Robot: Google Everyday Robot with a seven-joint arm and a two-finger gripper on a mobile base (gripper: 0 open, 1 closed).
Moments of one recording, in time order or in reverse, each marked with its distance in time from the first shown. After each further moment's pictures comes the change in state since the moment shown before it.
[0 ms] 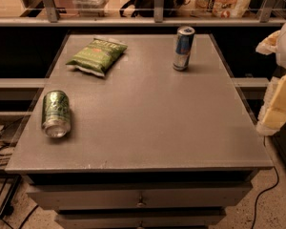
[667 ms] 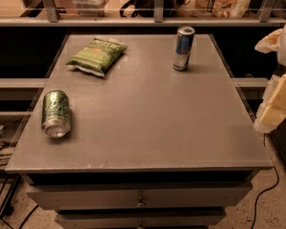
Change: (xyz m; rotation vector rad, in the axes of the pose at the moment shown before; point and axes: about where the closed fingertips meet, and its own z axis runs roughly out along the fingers) arm -0.003 -0.003 0.000 0.006 -0.061 0.007
